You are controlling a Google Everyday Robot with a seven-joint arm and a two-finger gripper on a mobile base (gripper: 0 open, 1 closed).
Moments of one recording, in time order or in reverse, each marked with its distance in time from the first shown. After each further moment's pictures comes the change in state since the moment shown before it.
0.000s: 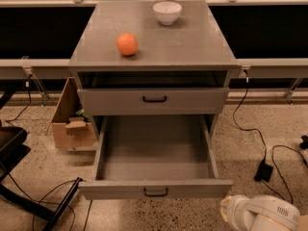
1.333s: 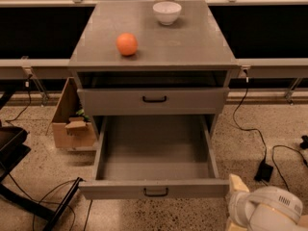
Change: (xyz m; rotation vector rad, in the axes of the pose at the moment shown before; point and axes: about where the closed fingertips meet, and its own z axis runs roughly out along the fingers) arm 0.004 -0.010 -0.011 -0.028 0.041 -0.044
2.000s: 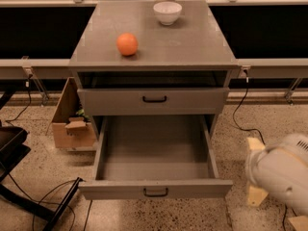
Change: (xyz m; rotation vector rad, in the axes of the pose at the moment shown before) arm 0.014 -0.111 -0.100 0.063 0.197 -0.100
